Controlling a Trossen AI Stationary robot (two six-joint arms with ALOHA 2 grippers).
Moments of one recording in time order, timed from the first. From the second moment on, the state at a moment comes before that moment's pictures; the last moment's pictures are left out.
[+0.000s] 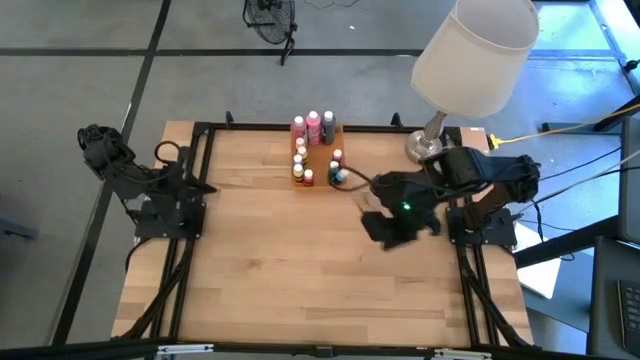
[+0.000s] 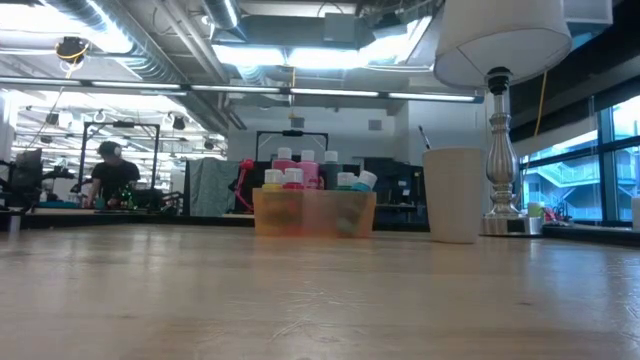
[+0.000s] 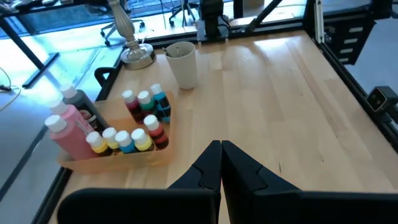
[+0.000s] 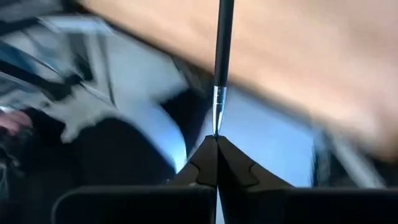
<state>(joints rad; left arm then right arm) -0.70 0.51 1.04 -1.13 -0.69 -0.28 0.28 1.67 2.12 -1.52 -0.43 1.66</state>
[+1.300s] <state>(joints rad) -0.70 0.86 1.04 -1.12 -1.36 -1.21 0.23 1.72 2.23 -1.03 0.99 -1.29</state>
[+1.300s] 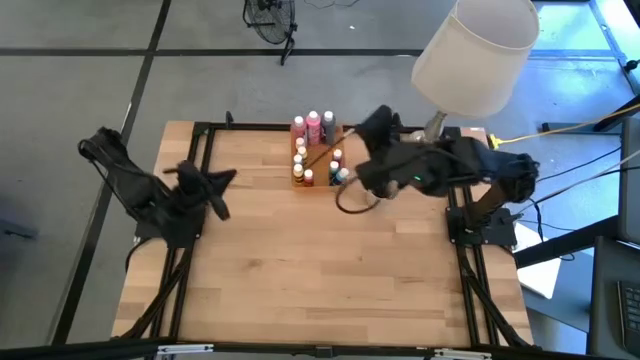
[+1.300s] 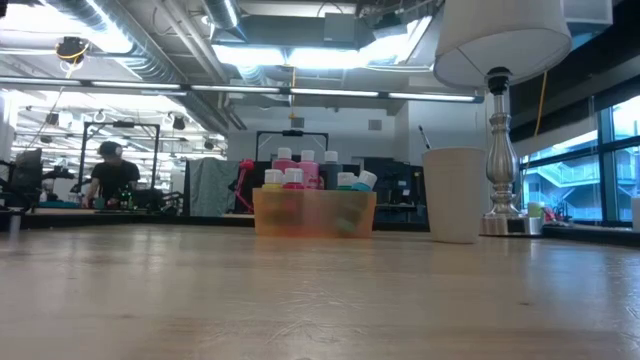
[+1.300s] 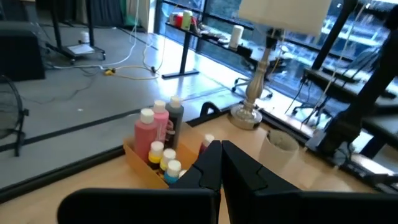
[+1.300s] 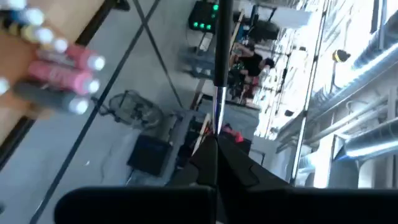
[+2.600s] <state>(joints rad) -0.83 1.46 1.04 -0.52 -1.57 -1.66 0.42 1.49 1.56 -1.57 1.19 -0.53</state>
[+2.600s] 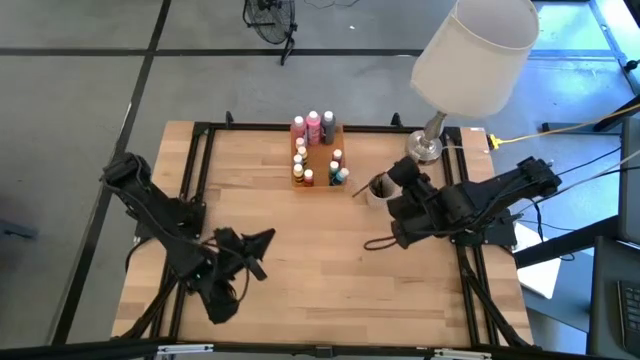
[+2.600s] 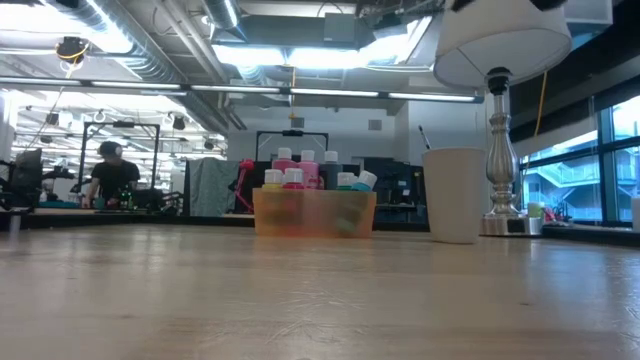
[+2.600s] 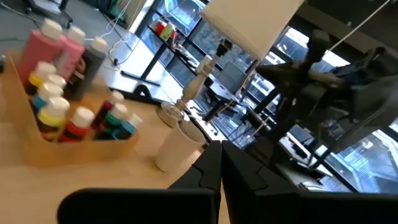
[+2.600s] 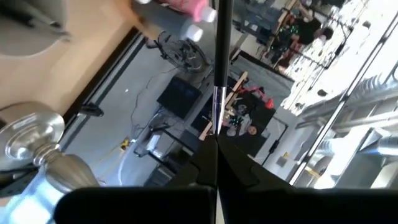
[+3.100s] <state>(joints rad) -0.83 1.62 1.04 -0.08 -1.57 -1.35 0.34 1.33 1.21 -1.57 1.18 -0.48</state>
